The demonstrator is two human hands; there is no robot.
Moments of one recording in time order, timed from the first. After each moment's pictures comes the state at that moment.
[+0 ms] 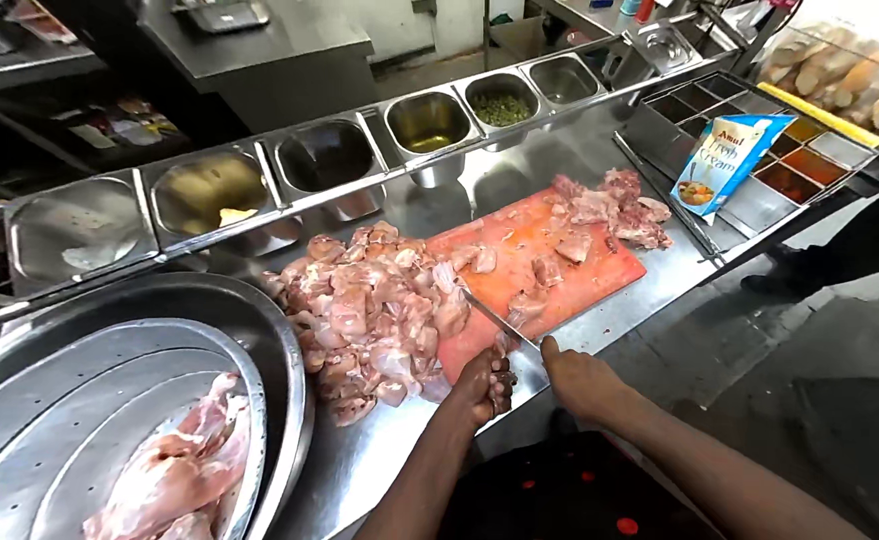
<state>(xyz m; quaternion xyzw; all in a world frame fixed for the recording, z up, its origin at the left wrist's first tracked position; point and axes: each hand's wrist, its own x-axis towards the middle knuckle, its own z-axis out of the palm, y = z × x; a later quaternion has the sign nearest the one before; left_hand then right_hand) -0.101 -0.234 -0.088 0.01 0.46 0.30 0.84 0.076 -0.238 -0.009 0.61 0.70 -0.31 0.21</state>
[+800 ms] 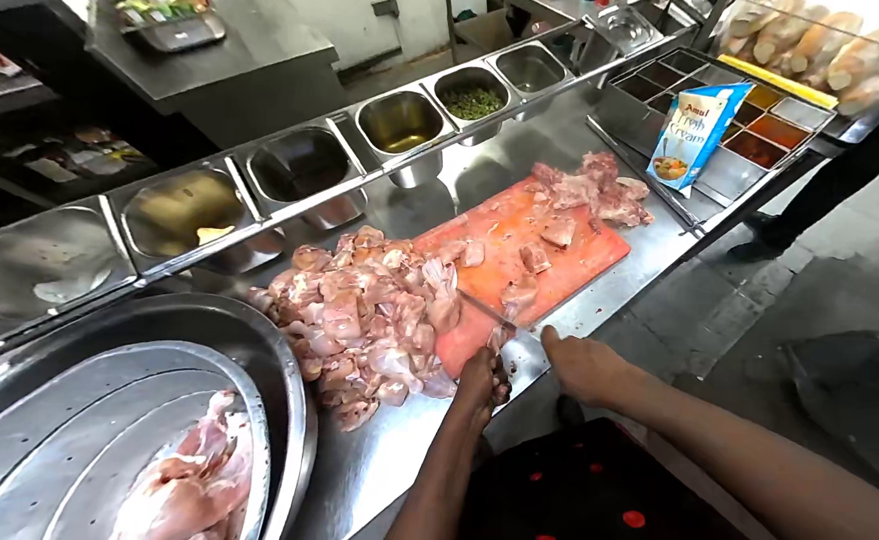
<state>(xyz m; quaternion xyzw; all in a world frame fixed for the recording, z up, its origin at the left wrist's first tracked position) -0.094 -0.253 -0.086 0.15 0.58 0.33 0.73 0.079 -0.252 0.006 0.61 0.70 -0.31 0.21</state>
